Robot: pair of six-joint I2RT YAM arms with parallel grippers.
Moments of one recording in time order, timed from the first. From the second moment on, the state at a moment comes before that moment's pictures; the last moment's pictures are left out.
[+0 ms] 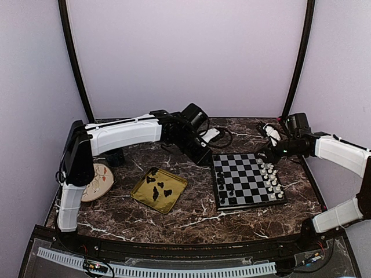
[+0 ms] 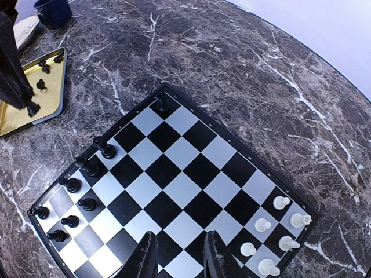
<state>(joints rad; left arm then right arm) -0.91 2.14 1.94 -0.76 0.27 0.00 0.19 1.28 0.84 -0.39 -0.50 -0.44</state>
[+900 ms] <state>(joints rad) -0.99 2.54 2.30 -0.60 0.36 -0.06 0.17 1.28 0.84 -0.37 -0.45 -0.43</state>
